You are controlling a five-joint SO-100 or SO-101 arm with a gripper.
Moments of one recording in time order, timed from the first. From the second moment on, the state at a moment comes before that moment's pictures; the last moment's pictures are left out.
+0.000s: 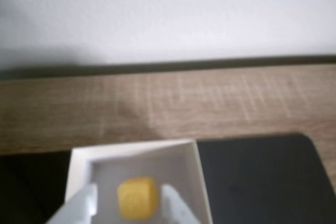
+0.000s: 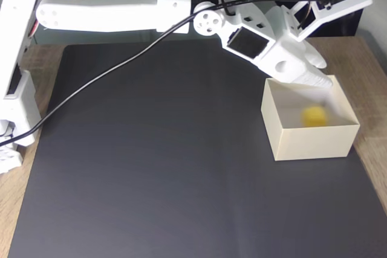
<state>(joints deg) 24.1 60.6 68.8 14.6 173.4</state>
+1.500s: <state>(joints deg) 14.8 122.6 135.6 13.2 174.0</state>
